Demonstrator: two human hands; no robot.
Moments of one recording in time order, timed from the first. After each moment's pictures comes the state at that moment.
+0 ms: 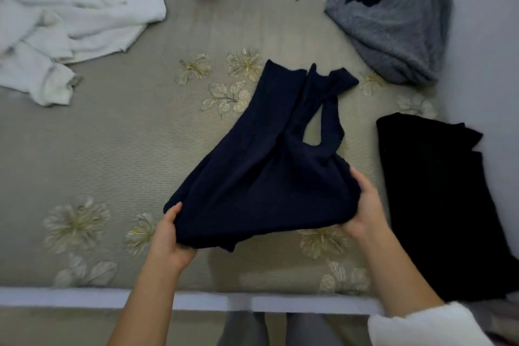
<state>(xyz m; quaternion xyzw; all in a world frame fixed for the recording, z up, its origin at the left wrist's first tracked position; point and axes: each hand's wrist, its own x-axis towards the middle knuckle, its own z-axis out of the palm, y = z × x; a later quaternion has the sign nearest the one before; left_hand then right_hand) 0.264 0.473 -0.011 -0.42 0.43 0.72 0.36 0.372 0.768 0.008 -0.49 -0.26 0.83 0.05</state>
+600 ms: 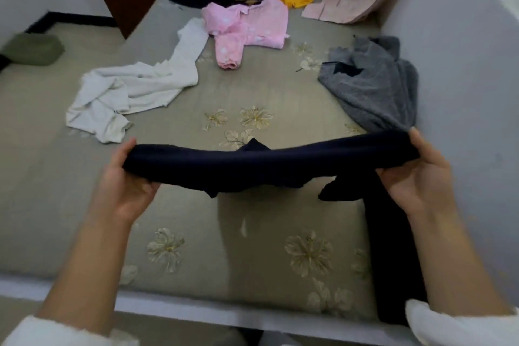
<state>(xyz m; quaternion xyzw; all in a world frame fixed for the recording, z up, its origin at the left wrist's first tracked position) 0.233 0.453 0.203 -0.20 0.47 0.84 0.18 0.402 0.832 0.212 -0.22 -0.36 0.89 0.20</state>
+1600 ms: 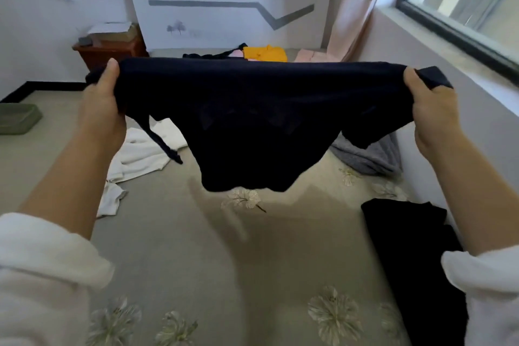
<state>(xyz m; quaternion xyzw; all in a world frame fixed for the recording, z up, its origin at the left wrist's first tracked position) 0.018 0.474 0.328 0.09 0.55 0.83 0.03 0.267 0.843 0.342 -0.31 -0.65 0.56 0.40</state>
